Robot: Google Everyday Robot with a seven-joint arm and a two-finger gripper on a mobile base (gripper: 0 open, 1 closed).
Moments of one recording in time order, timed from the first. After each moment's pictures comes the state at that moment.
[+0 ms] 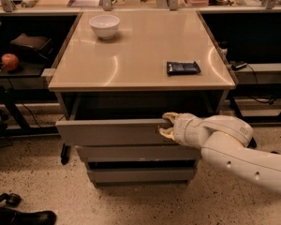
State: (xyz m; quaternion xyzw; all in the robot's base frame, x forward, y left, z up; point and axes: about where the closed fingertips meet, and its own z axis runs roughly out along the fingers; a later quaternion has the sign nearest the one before) arm 0.584 -0.106 0.673 -0.58 0.67 -0.09 0.45
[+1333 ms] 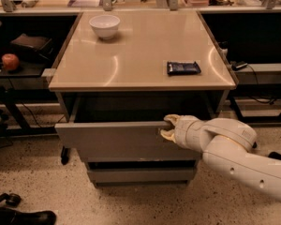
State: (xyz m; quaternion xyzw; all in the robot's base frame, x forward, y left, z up) arm 0.573 -0.101 0.678 -0.58 0.67 -0.09 0.45
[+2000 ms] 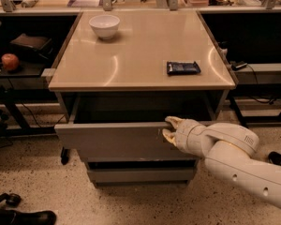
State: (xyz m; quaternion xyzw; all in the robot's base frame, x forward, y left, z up) arm 0.558 -0.107 0.676 -0.58 0.67 -0.09 0.45
